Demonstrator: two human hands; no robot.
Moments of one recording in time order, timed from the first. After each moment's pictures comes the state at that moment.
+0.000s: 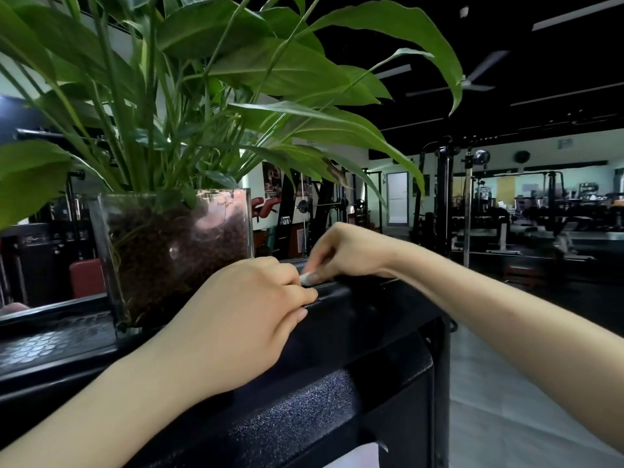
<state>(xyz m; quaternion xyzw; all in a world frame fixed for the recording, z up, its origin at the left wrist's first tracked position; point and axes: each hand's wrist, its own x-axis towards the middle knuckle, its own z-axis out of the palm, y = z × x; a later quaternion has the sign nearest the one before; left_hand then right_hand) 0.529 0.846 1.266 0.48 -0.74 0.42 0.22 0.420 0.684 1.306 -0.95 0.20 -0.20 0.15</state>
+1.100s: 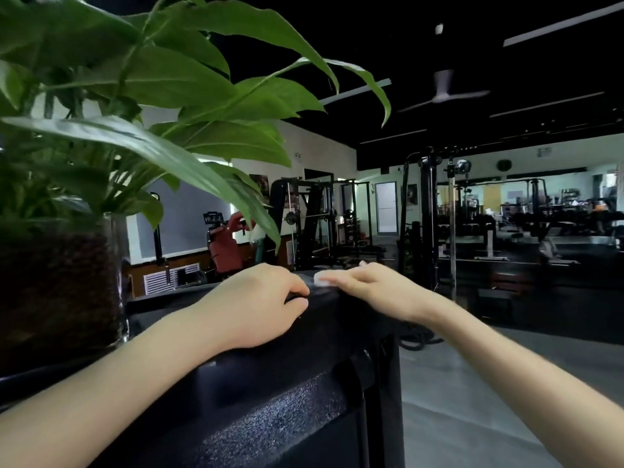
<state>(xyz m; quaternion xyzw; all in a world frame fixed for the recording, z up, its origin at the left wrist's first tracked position) 0.466 0.746 1.289 0.65 -0.72 0.17 0.15 0.314 0.584 1.256 -0.92 0.21 -0.27 0.17</state>
